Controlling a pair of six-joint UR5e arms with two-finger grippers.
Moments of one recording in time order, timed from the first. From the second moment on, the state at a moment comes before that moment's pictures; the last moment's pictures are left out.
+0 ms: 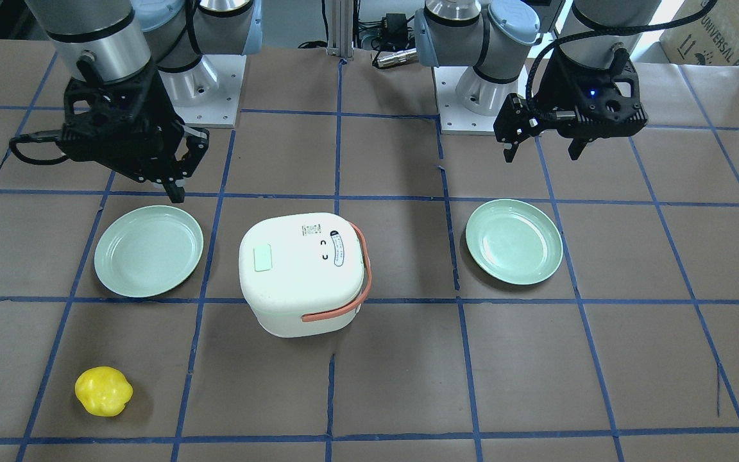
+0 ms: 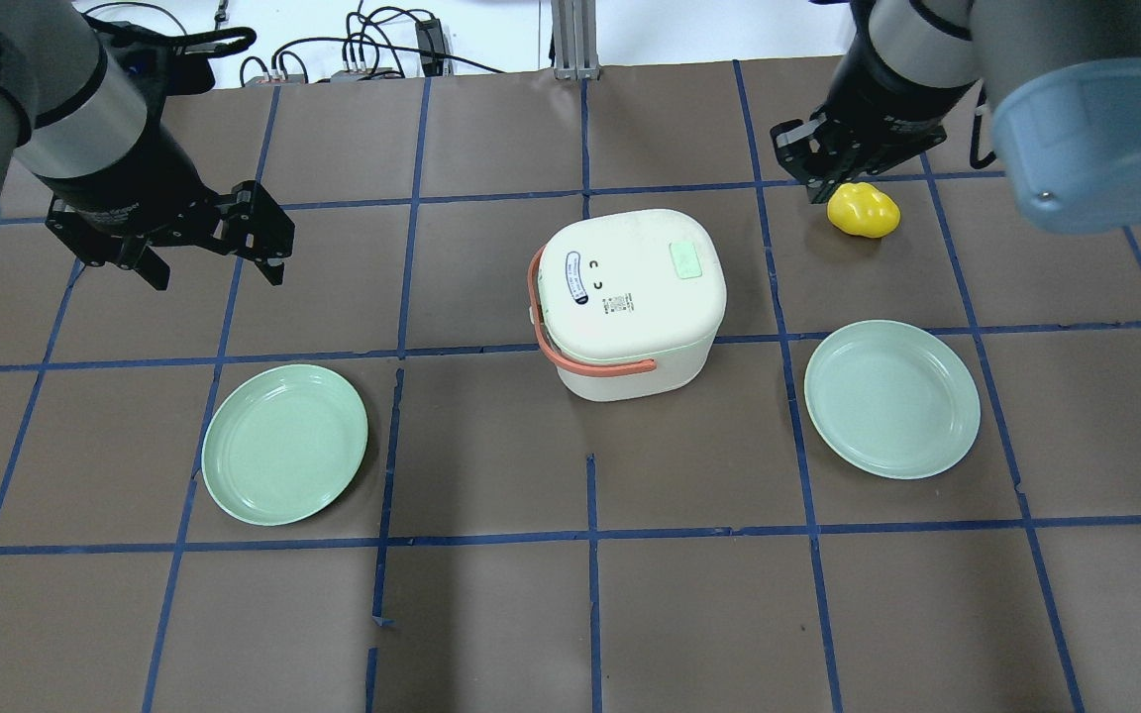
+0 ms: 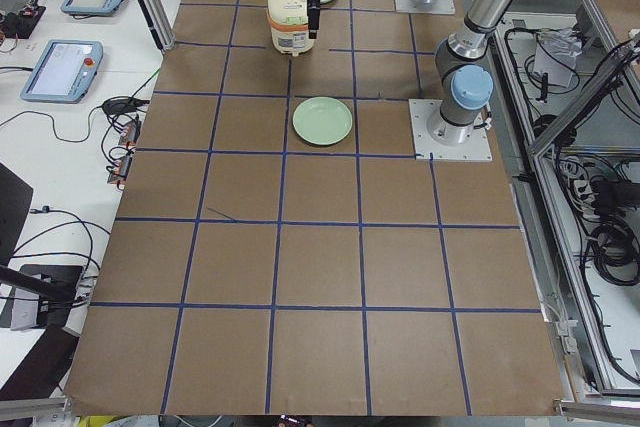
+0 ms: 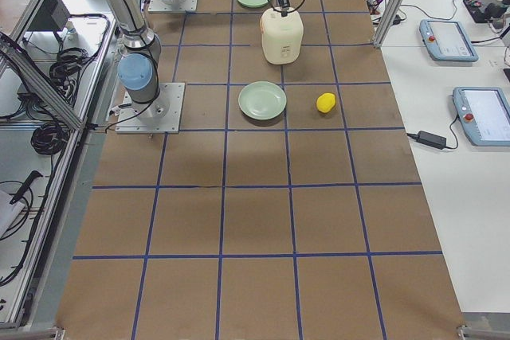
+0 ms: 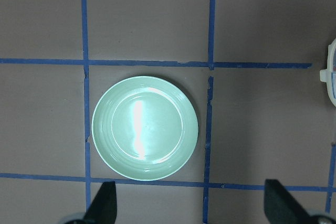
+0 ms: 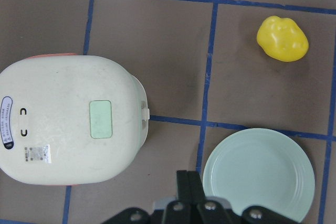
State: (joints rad) left arm -1.51 -1.48 -1.67 -1.53 1.62 0.03; right arm 1.65 -1.55 1.62 -1.82 -1.51 -0.07
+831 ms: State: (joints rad) left arm -1.51 -1.48 -1.67 -1.53 1.62 0.03; right arm 1.73 -1.38 1.60 -1.98 -1.51 -0.06
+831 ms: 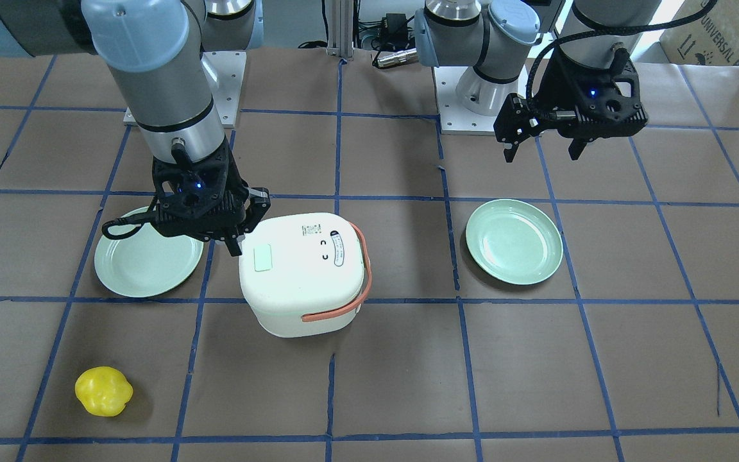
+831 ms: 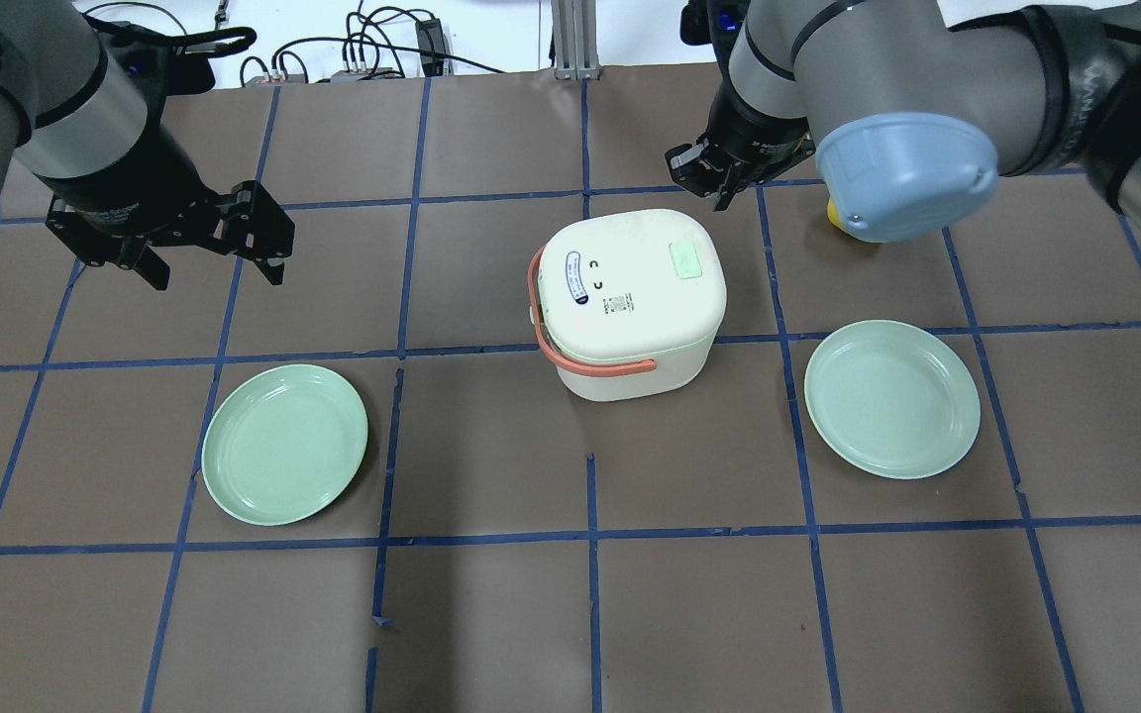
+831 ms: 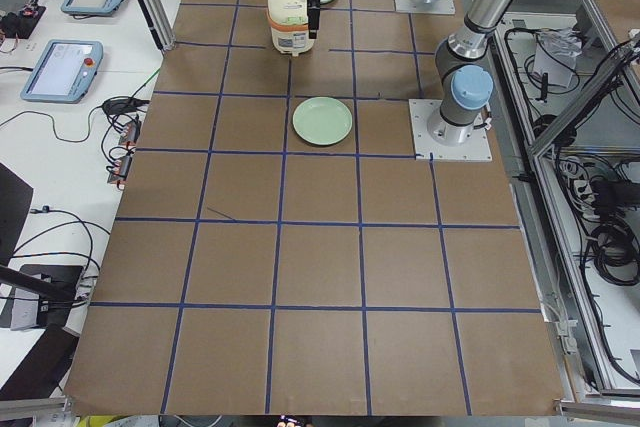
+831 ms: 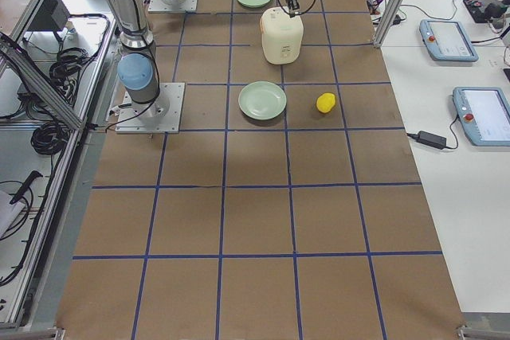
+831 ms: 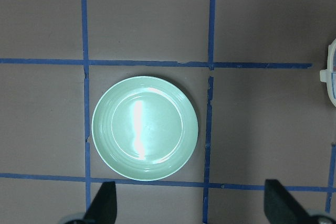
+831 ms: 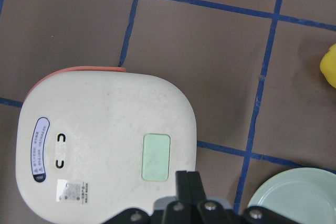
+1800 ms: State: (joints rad) left arm -1.51 -1.48 -1.67 -1.53 1.62 0.03; right arm 1.74 -1.34 1.62 -2.03 -1.50 -0.06
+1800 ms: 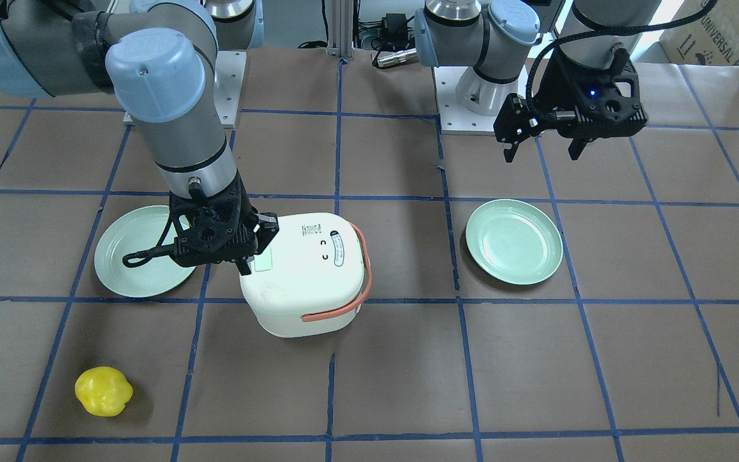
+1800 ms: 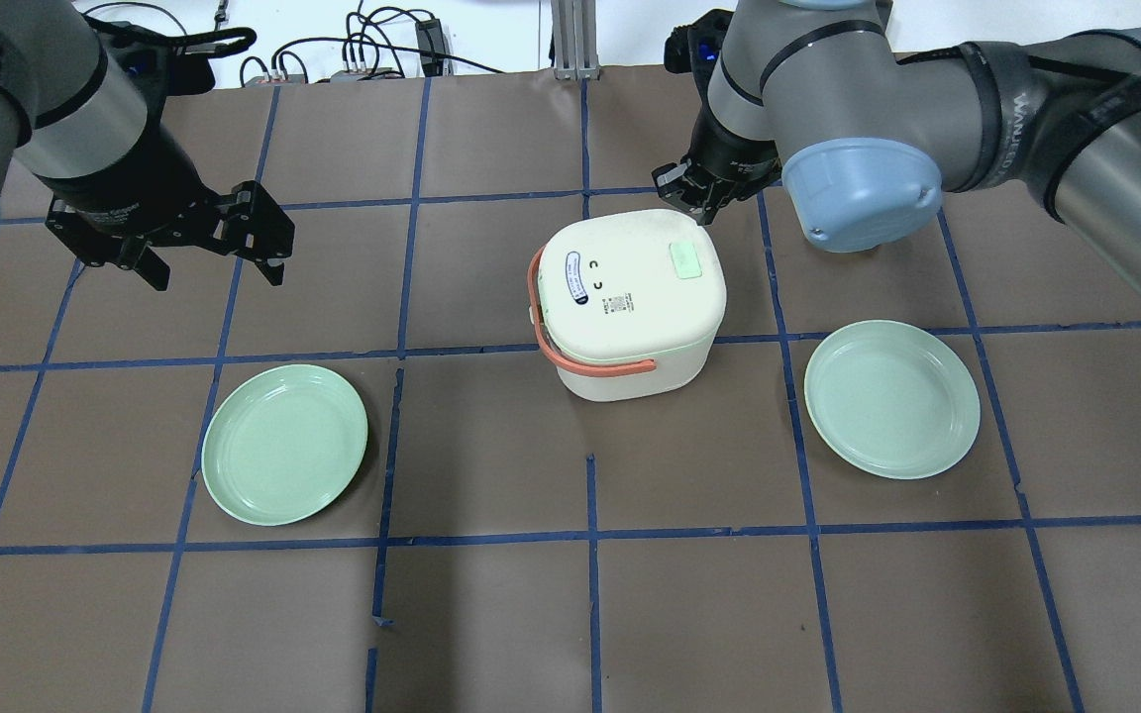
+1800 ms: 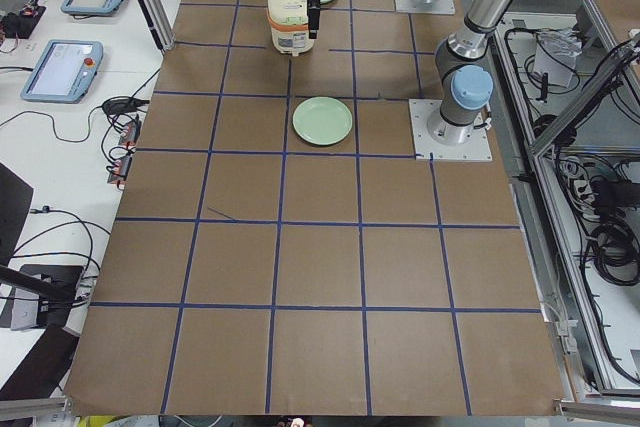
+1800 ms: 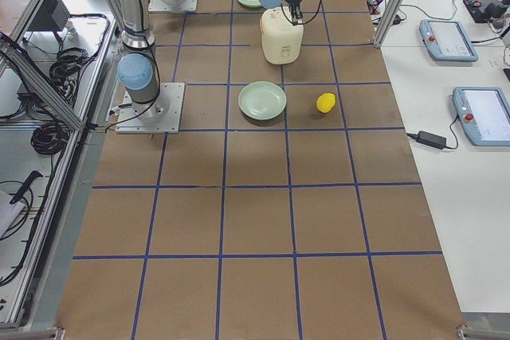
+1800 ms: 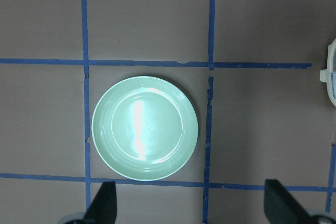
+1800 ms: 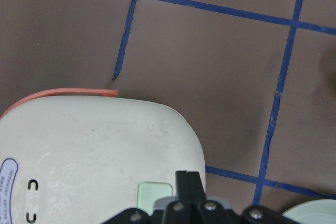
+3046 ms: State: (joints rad) left arm -1.51 -1.48 -1.67 -1.53 1.62 0.03; right arm 1.75 -1.33 1.65 -2.05 -1.50 -0.06
